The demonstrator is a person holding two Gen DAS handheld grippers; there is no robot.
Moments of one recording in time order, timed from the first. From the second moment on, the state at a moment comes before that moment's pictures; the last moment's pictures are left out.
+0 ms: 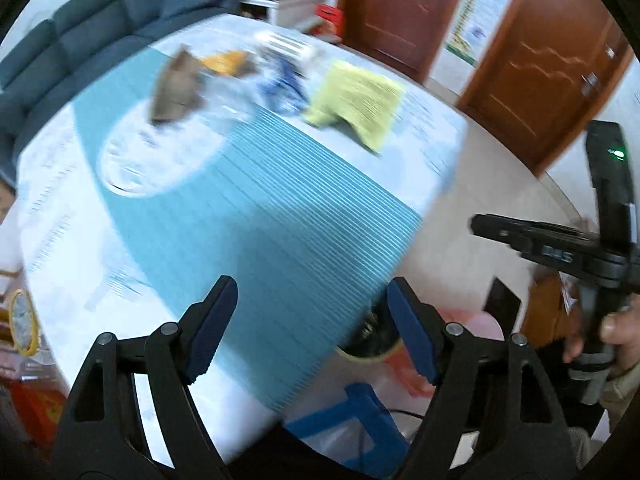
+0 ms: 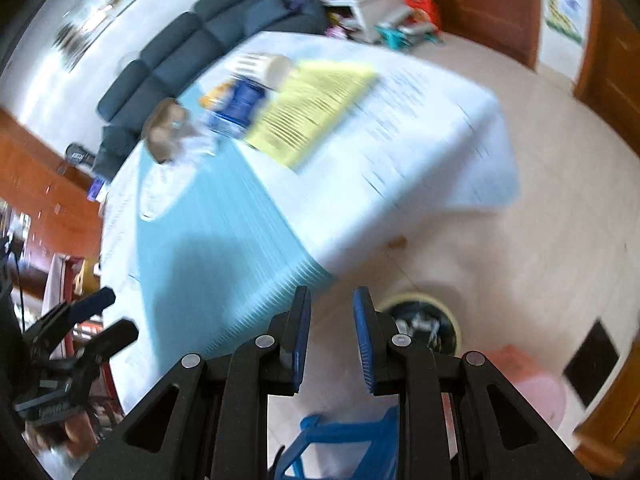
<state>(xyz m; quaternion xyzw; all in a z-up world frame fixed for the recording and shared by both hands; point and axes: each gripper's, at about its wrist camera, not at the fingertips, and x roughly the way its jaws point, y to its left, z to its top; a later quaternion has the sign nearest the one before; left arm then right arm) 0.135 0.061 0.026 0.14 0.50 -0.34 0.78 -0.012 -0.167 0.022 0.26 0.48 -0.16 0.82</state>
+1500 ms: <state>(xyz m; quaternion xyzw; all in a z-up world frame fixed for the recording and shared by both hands) 0.441 0.008 -0.039 0.05 0.58 -0.24 0.77 0.308 -0.206 -0.044 0.25 0.54 -0.19 0.78</state>
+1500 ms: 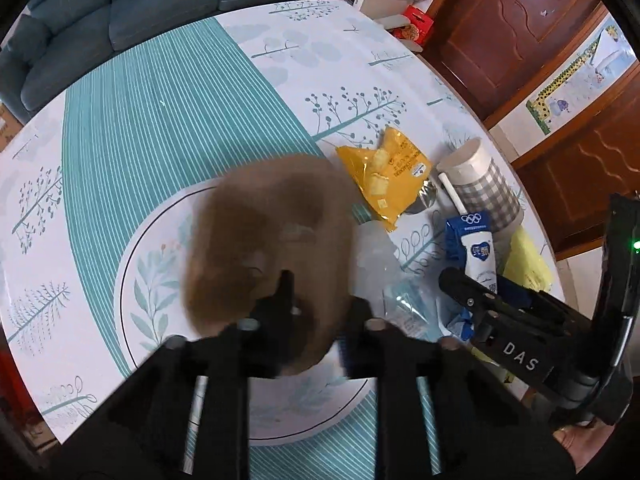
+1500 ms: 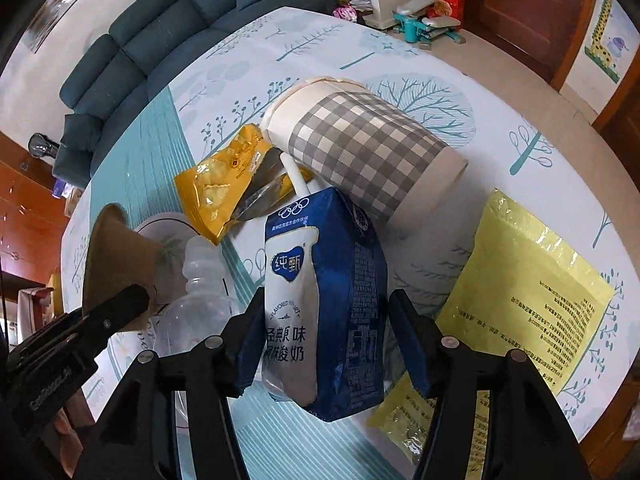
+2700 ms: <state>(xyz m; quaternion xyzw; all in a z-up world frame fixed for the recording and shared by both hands) 0.190 0.015 0.044 0.05 0.56 -0.41 0.72 0.006 -0.178 0.029 0.38 0.38 -0.08 0.84</state>
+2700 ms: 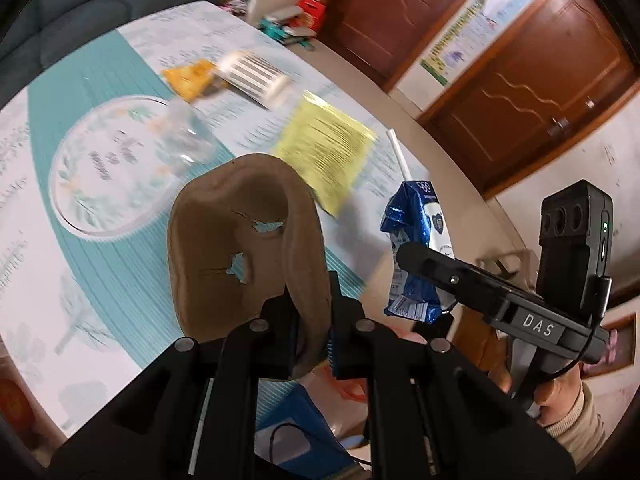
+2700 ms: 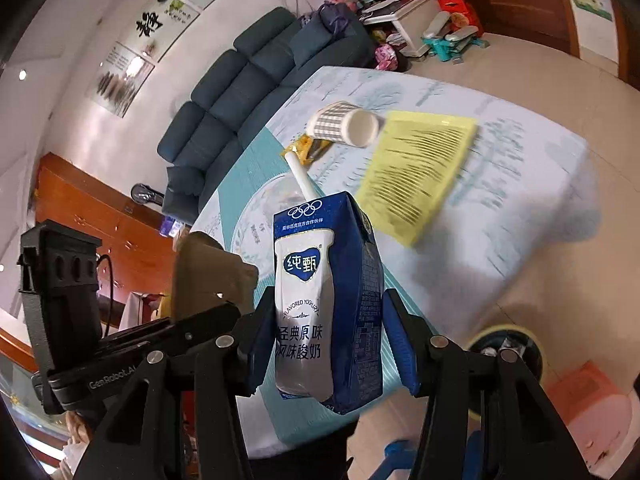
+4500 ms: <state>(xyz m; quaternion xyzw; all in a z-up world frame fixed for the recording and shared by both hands) 0.039 -0.117 -0.304 0.16 0.69 -0.35 0.62 -0.166 -0.248 -0.324 0.52 0.49 -0.25 0.66</state>
